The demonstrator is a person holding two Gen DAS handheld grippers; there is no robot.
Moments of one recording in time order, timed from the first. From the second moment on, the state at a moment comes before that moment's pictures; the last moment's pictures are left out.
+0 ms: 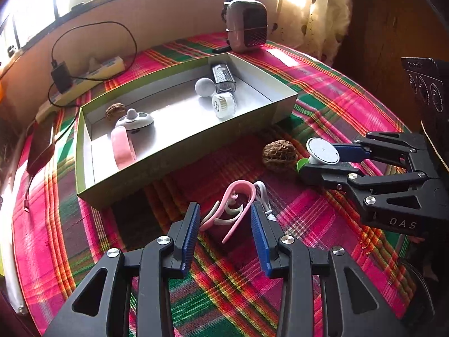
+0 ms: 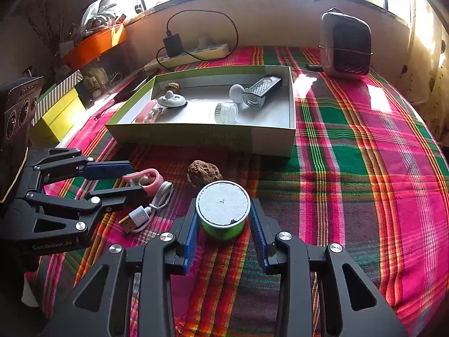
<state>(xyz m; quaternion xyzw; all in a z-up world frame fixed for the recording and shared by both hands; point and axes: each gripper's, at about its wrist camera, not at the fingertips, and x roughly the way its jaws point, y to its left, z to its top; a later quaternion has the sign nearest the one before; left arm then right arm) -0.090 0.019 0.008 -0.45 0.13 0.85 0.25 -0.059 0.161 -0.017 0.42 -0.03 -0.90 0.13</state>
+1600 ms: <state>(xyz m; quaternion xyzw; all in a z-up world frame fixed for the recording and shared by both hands) -0.101 0.018 0.003 -0.43 0.07 0.88 0.17 -0.063 0.159 -0.019 0.43 0.02 -0.89 0.12</state>
